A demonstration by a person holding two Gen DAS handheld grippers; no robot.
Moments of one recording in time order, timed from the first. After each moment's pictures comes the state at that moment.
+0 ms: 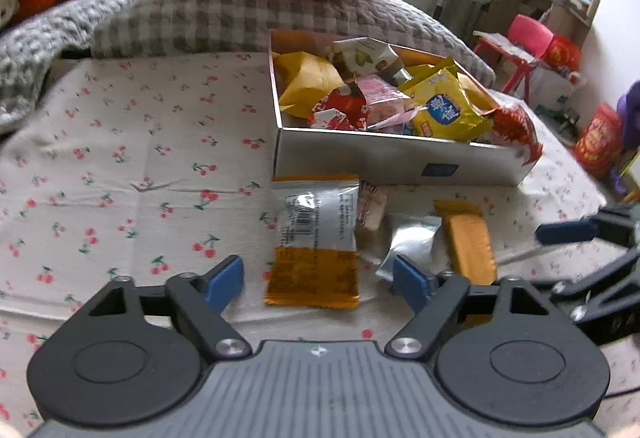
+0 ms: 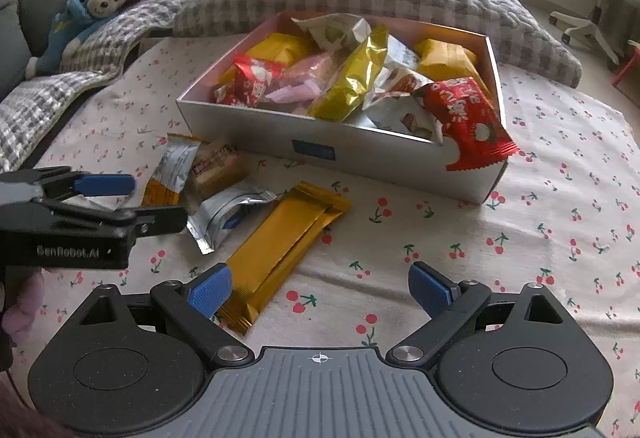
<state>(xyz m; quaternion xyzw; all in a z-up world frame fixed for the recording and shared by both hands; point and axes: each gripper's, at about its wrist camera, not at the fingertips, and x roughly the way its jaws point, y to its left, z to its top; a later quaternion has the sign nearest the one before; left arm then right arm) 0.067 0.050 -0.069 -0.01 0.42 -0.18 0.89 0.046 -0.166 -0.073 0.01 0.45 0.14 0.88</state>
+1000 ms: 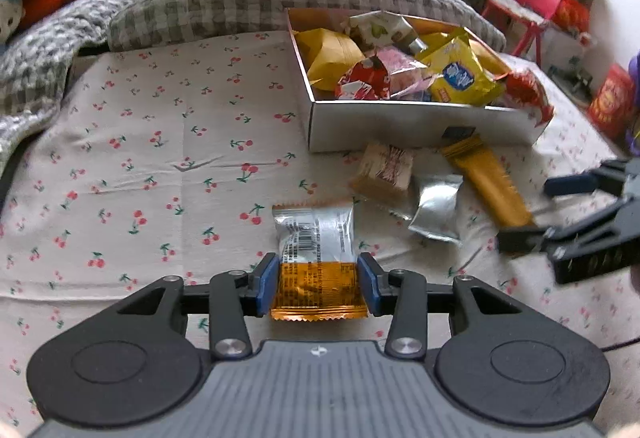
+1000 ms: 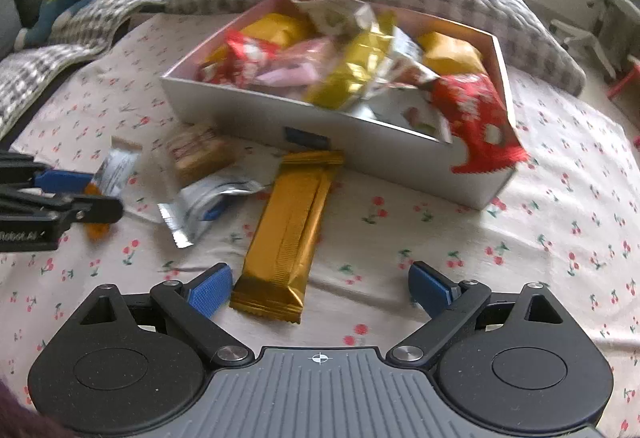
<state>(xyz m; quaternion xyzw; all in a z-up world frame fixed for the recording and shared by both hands) 0.056 0.065 -0.059 0.05 0.45 -0.17 0.87 0.057 -0.159 -0.084 -0.03 0.47 0.12 0.88</state>
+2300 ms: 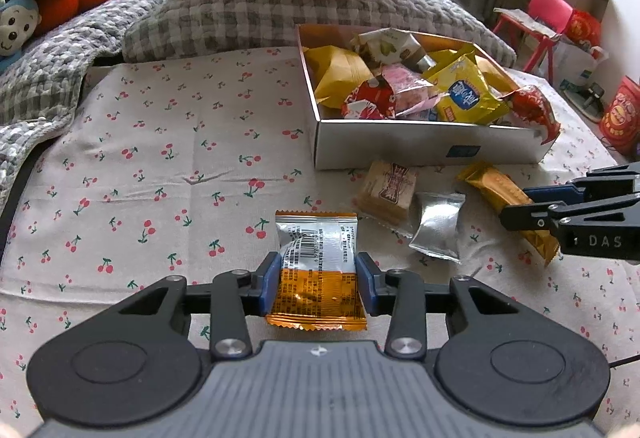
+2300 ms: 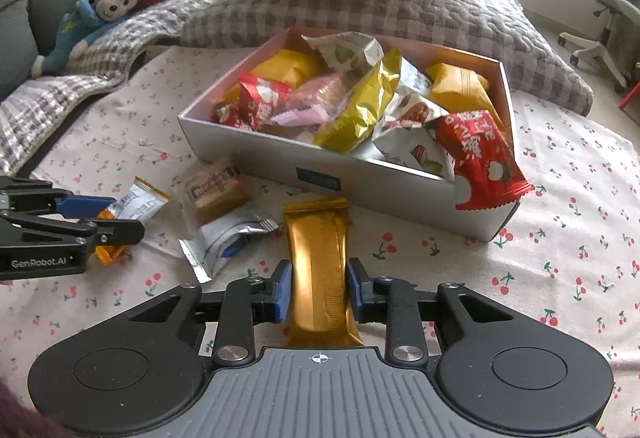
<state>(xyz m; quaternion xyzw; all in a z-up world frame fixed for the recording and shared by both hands) 0.053 0.061 -0.051 0.04 0.44 -0.15 0.89 0.057 -0.161 -0.068 0.00 0.43 0.15 0.89</state>
